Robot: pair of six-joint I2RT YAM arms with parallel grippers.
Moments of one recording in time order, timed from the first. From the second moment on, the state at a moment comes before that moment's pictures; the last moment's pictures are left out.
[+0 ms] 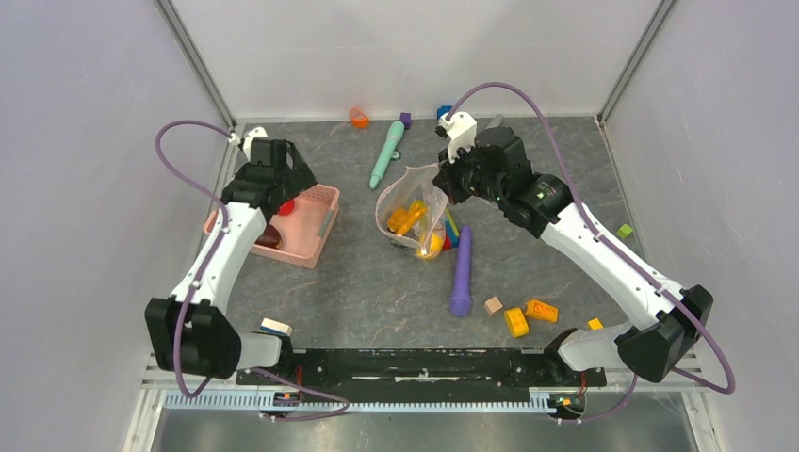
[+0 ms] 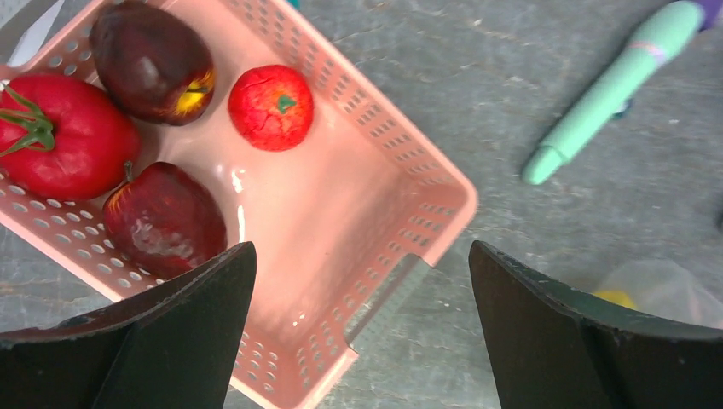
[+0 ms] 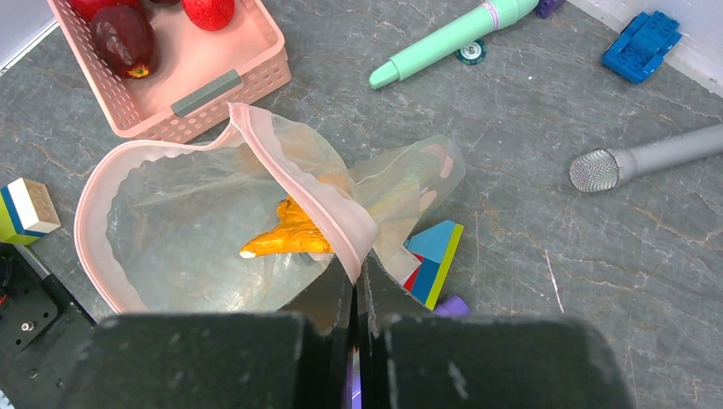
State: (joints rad) left arm -0.15 1.29 1.18 -0.59 -0.31 -0.56; right arm 0.67 1.35 1.39 -0.49 -0.07 0.02
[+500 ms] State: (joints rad) left arm -0.07 1.58 1.15 -0.54 -0.37 -0.45; right arm 0.67 1.35 1.39 -0.49 -0.06 0.02
